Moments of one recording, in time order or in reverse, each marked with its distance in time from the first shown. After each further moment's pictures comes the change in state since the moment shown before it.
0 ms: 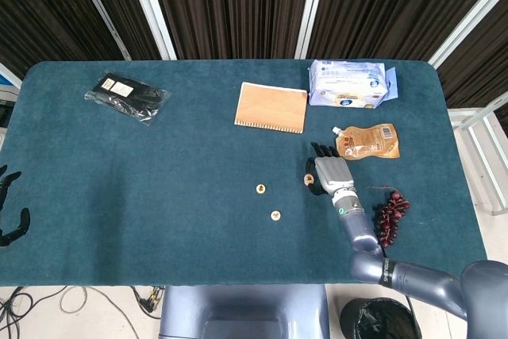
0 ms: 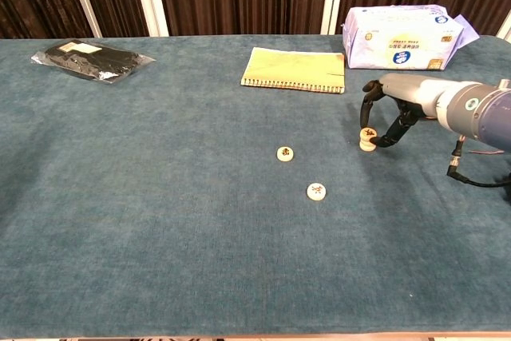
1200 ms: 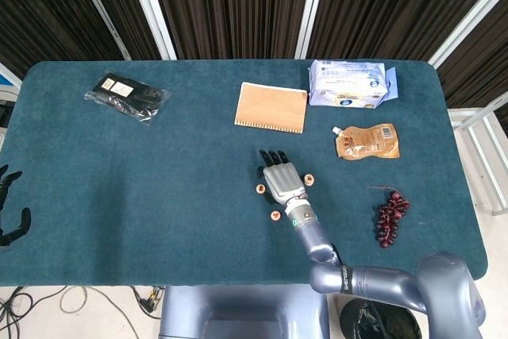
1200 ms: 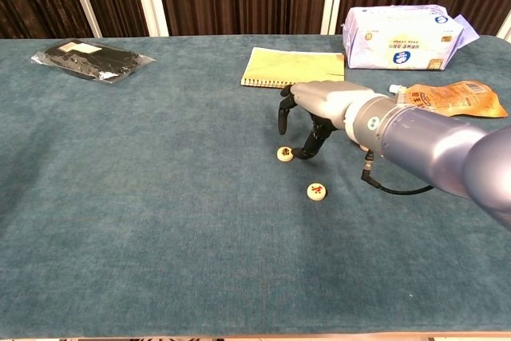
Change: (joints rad) left arm -0.002 0.003 0.000 -0.005 0.005 -0.004 -0.013; right arm 0.131 -0.199 0.020 0.003 -0.008 0.080 -0.176
